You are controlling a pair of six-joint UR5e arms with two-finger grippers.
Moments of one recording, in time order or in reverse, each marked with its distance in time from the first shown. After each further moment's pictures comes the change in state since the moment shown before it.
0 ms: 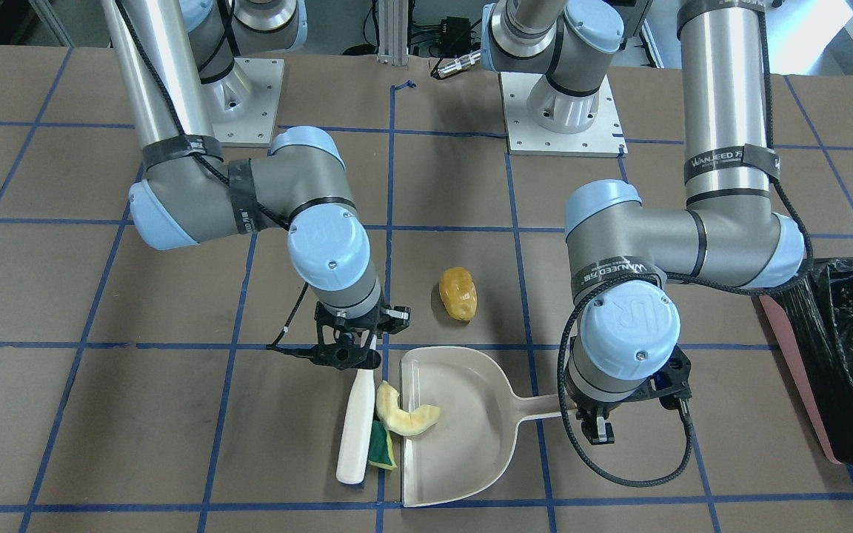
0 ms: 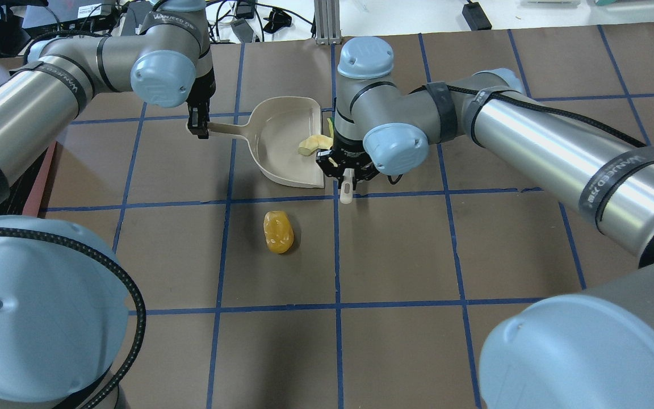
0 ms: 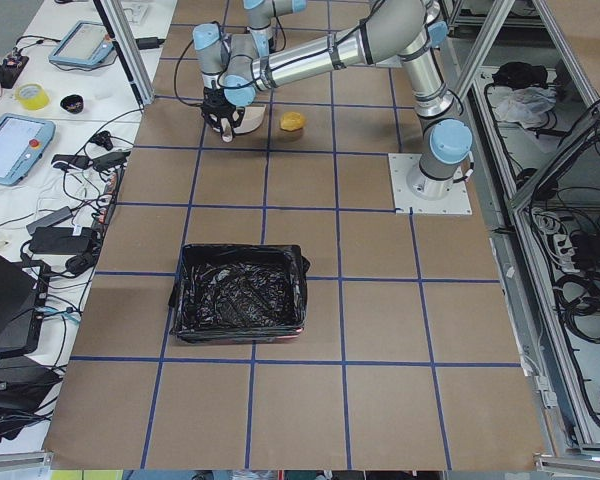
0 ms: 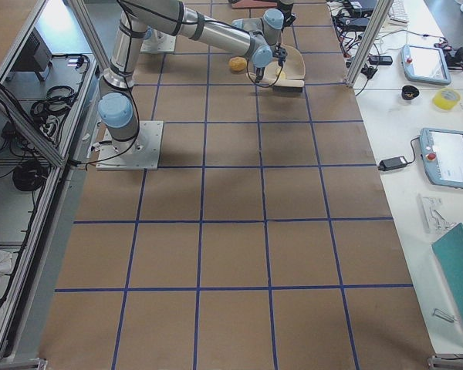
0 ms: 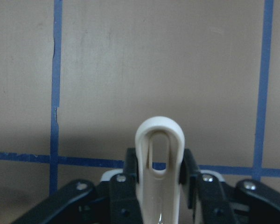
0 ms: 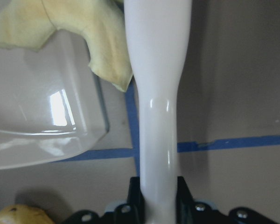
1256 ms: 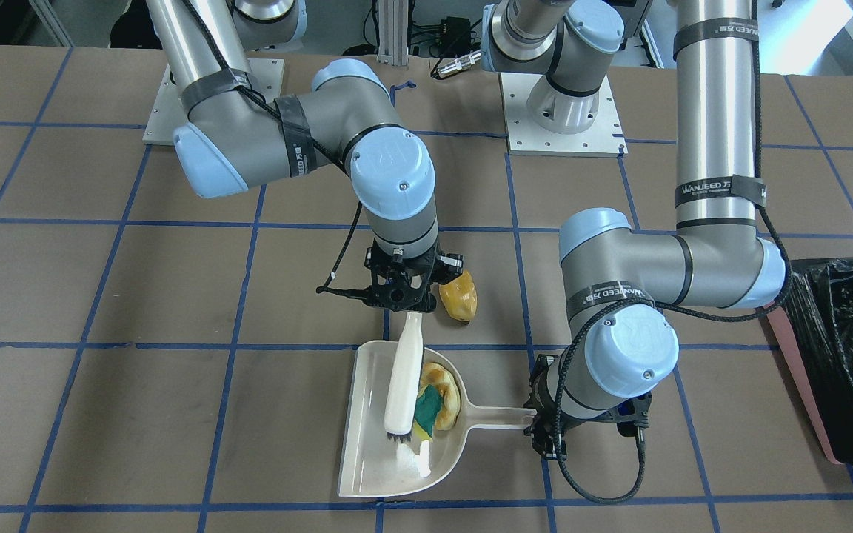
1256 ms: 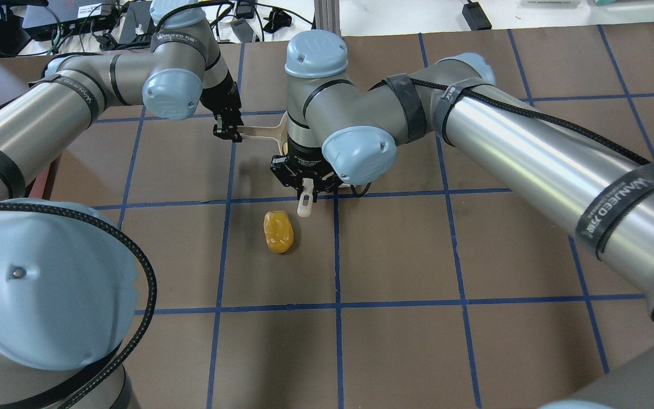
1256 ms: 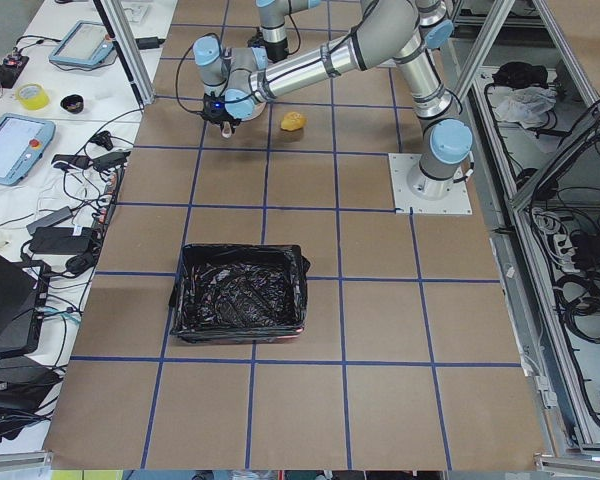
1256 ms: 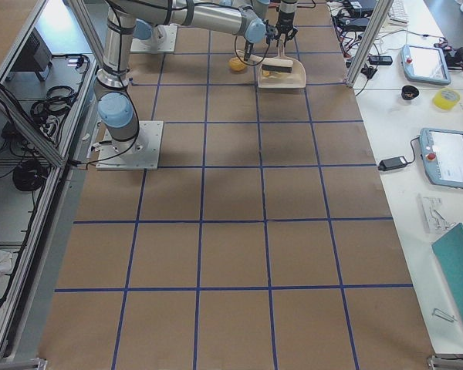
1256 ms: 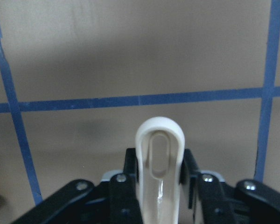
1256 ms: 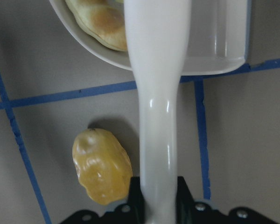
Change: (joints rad) left arm 0.009 -0.046 -0.026 0.107 -0.254 0.127; right arm 0.101 -0.095 -0.048 0.142 0.035 0.136
